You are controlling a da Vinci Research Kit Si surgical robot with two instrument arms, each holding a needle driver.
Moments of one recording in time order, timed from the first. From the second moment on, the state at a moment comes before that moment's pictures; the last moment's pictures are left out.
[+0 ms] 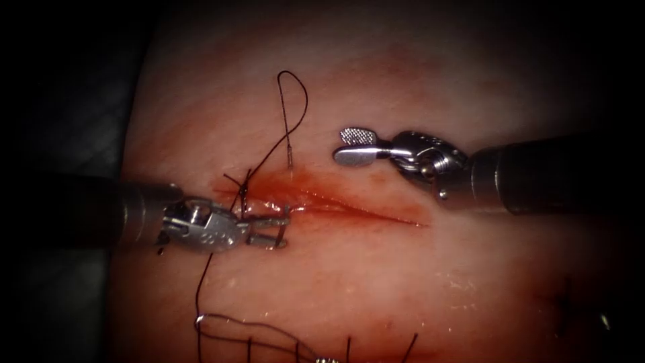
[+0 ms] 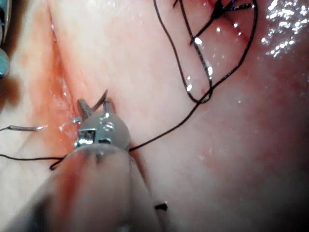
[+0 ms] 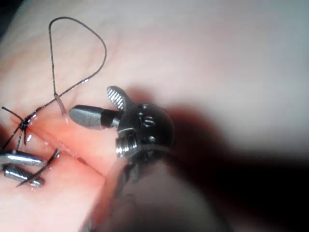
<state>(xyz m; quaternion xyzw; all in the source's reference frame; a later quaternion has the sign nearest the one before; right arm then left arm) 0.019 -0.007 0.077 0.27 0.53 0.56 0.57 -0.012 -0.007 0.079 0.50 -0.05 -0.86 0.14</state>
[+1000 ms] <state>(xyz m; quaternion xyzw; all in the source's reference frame) 0.019 -0.008 0.076 0.27 0.54 0.56 0.56 -0.013 -0.004 0.081 0.51 0.05 -0.85 0.06</state>
